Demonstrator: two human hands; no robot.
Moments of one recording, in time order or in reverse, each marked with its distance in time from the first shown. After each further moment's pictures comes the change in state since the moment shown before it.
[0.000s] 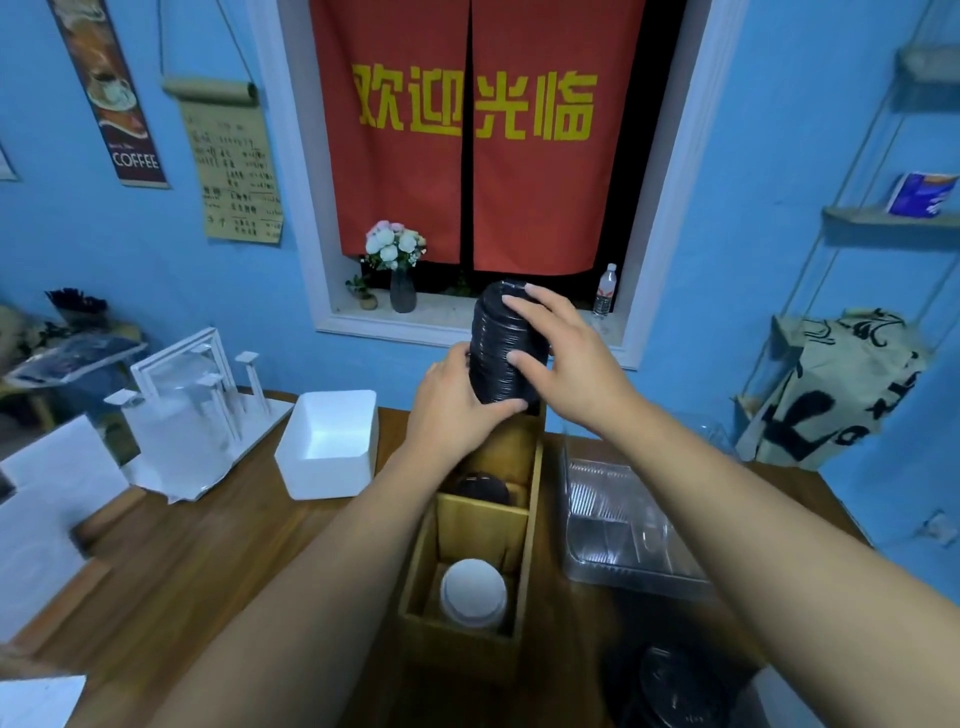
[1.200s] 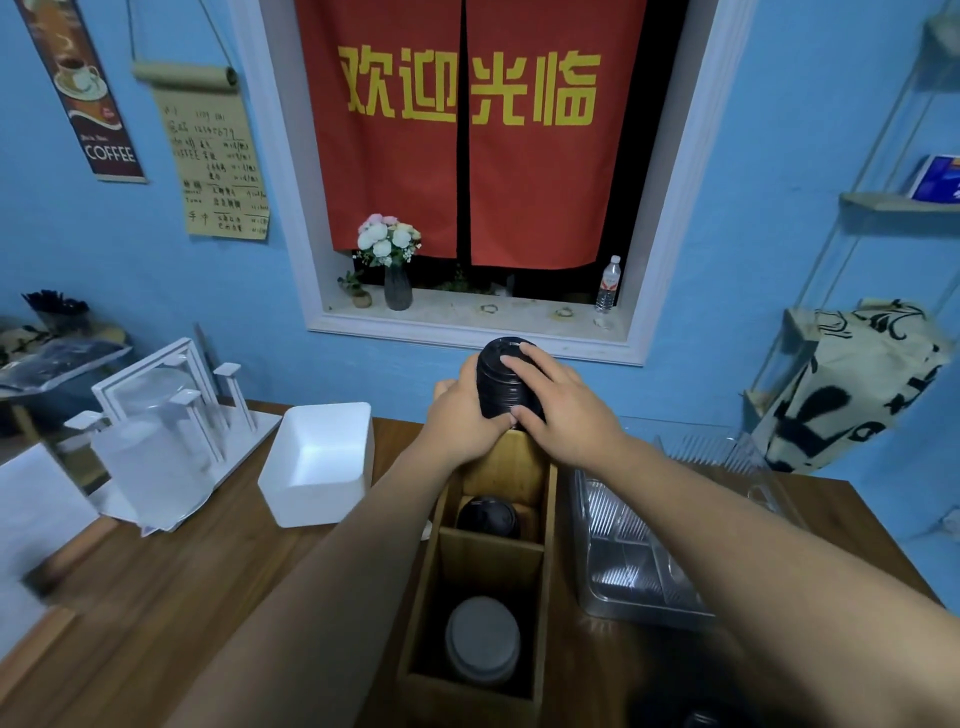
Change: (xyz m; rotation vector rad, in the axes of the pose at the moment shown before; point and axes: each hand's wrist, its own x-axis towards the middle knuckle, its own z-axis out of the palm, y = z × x) left_hand 0.057 -0.050 0.042 -0.039 -0.238 -0.091; right_hand 0.010 0.074 0.072 -0.208 -0.205 0.083
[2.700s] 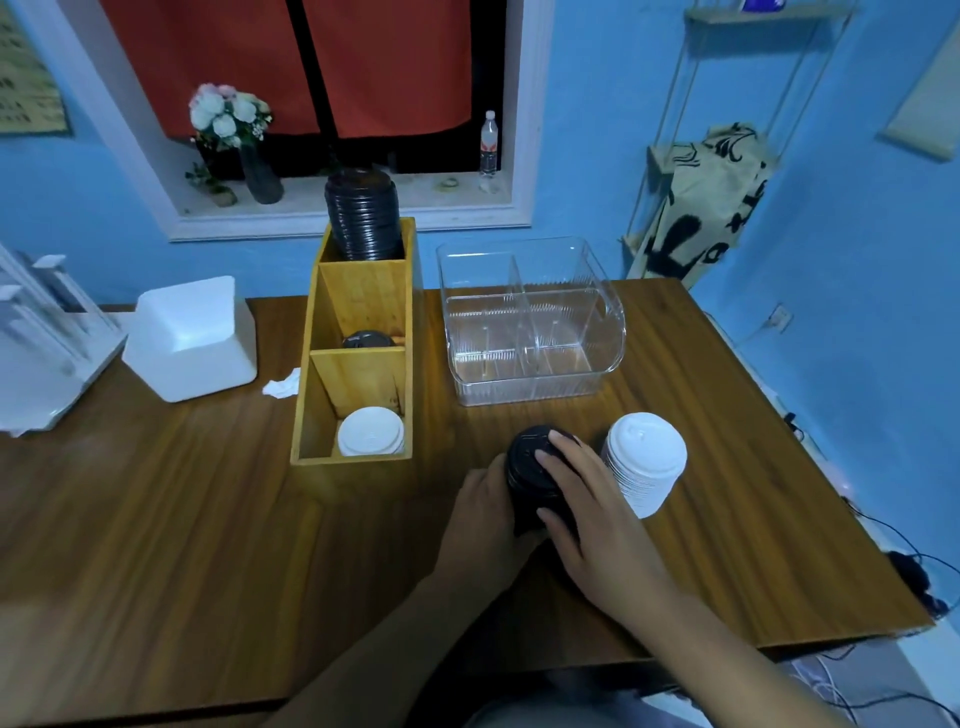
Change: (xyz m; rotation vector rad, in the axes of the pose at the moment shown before) left_hand -0.313 0.029 0.178 0.048 -0.303 0.211; right_hand -0.399 -0.057 0.005 0.107 0.136 0.266
